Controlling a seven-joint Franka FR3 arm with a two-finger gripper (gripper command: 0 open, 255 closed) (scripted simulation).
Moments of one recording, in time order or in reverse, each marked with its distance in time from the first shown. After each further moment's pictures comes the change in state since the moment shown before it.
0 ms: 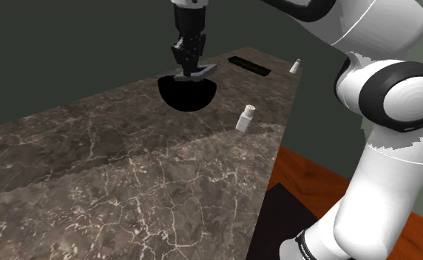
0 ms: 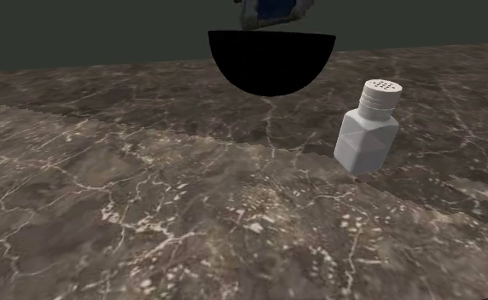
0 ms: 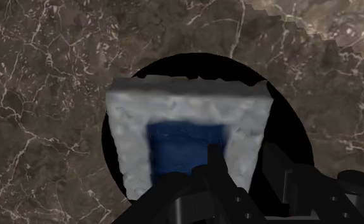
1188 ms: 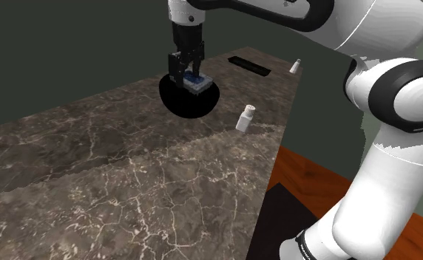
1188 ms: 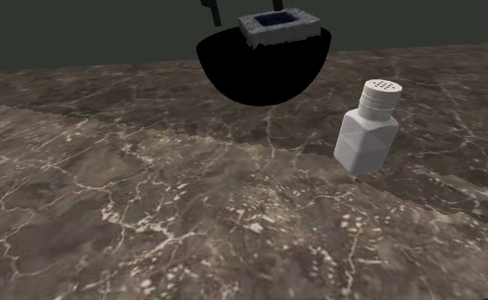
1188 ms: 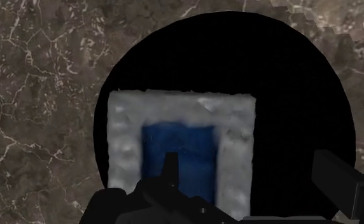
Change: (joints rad) arm -0.039 -0.051 0.001 -0.166 0.031 0.119 0.012
